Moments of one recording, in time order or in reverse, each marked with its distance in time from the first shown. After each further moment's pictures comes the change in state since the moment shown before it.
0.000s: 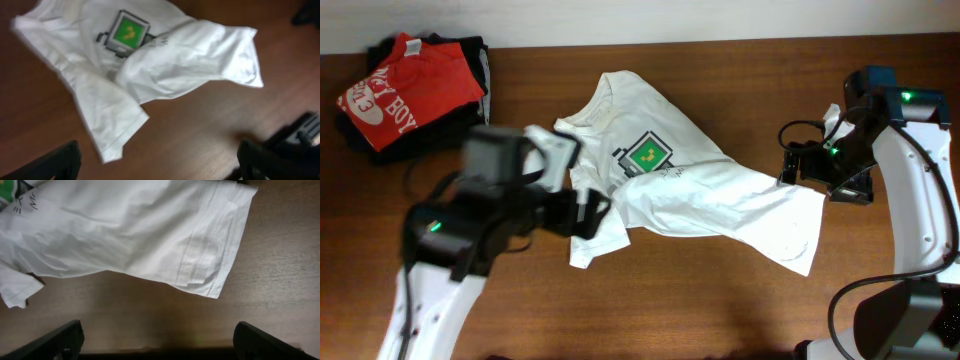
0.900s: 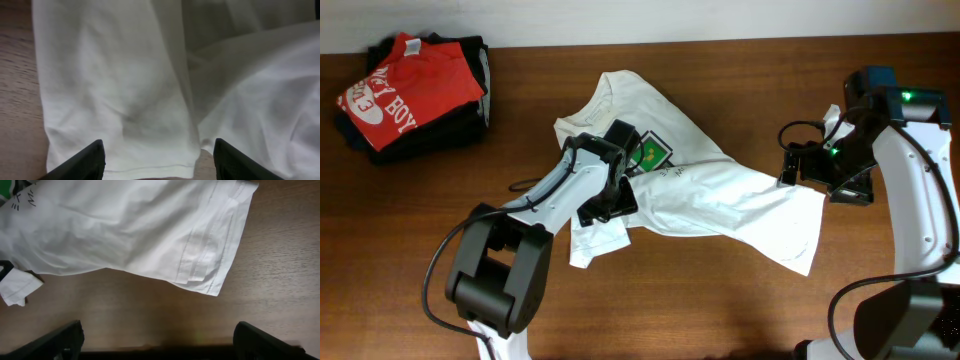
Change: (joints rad) left arm -0.148 0.750 0.023 0.090 -0.332 -0.699; right arm 0.000 0.000 0.000 -0.010 0.000 0.000
